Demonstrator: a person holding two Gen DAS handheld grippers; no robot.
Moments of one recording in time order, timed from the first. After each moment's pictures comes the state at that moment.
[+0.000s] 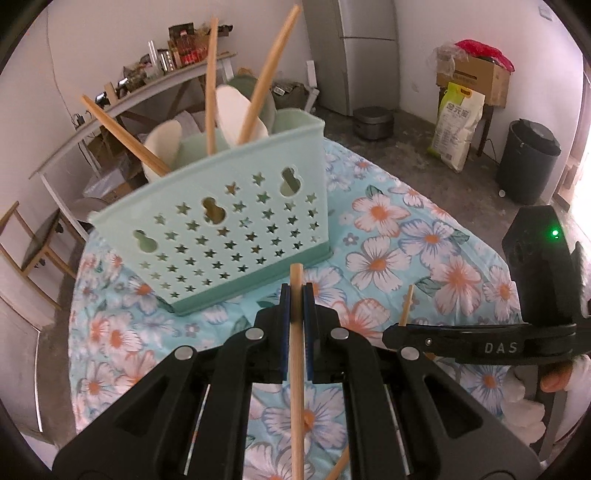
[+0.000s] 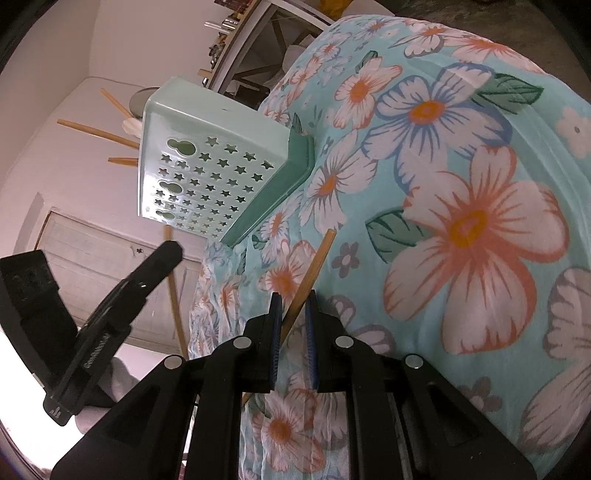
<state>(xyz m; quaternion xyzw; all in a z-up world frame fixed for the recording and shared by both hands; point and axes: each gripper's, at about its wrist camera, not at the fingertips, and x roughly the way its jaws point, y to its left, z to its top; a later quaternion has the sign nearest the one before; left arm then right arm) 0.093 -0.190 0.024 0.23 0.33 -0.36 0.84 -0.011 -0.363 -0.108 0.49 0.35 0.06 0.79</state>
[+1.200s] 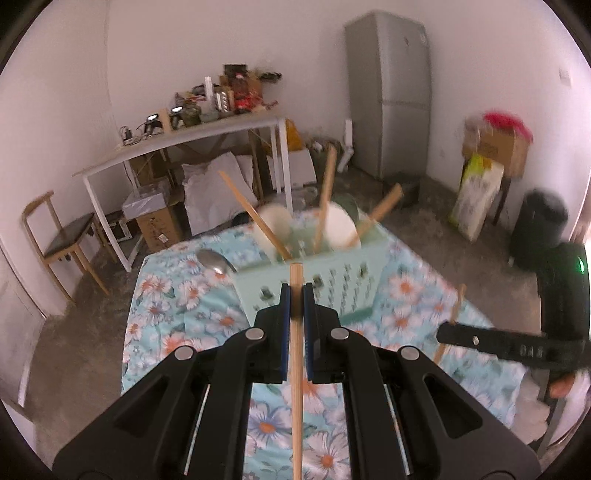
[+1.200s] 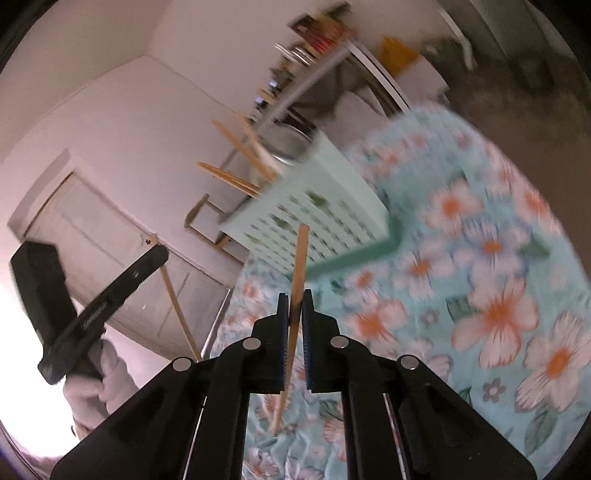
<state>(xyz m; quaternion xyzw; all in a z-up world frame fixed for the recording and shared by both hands) 0.102 -0.102 0.127 0.12 0.26 -0.33 0.90 -0.012 -0.327 0.022 0.36 0.26 0.07 0.89</state>
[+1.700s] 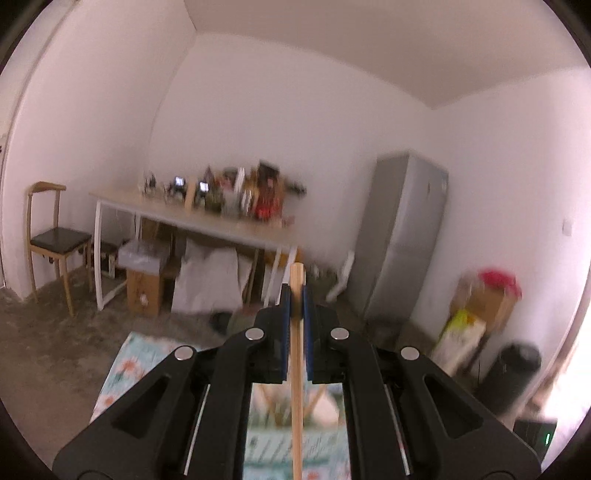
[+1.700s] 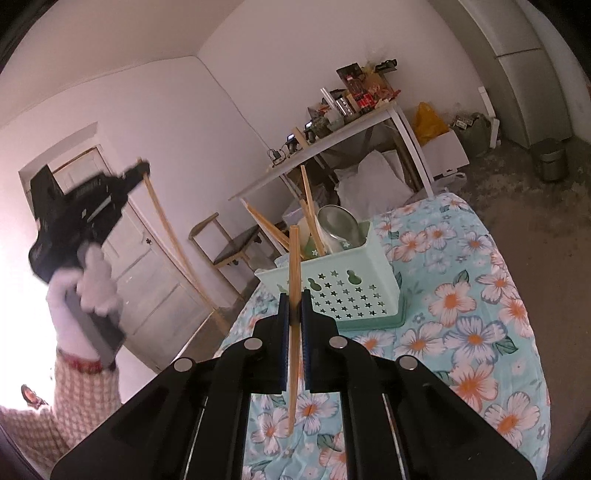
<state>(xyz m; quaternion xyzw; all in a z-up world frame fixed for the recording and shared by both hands) 0.138 -0.069 0.237 -0.11 0.09 -0.33 0.94 -0.034 -0.328 0.079 0.28 0.20 0.06 0.93</state>
